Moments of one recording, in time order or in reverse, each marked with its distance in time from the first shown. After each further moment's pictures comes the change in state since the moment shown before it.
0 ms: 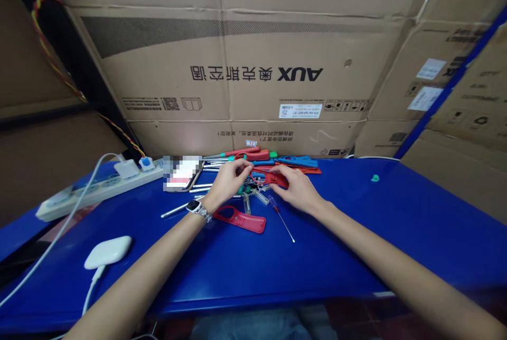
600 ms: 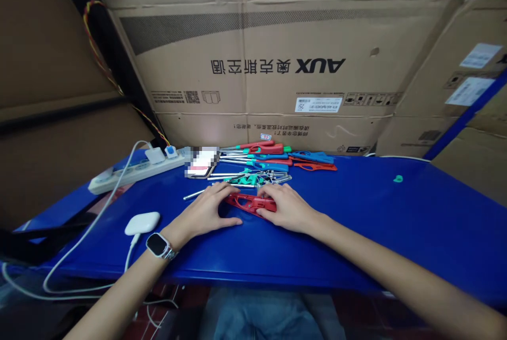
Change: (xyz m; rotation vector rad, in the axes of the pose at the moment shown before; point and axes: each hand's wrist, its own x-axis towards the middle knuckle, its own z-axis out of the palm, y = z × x) left_hand -0.112 -0.009 -0.058 0.335 -0.270 0.029; right_hand -0.023 -0.064 0.029 0.061 -0.327 -0.083
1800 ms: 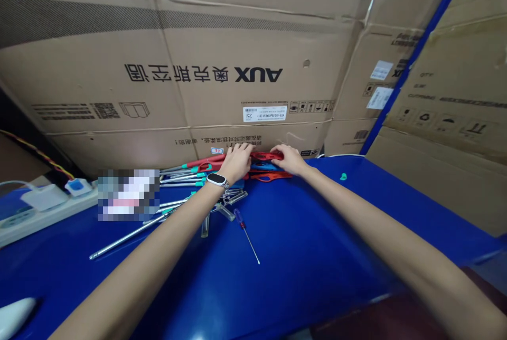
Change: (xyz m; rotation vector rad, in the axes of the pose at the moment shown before) left_hand 0.250 0.064 0.058 0.331 0.147 0.113; right_hand 0.030 0.192 -0.111 -0.244 0.323 0.369
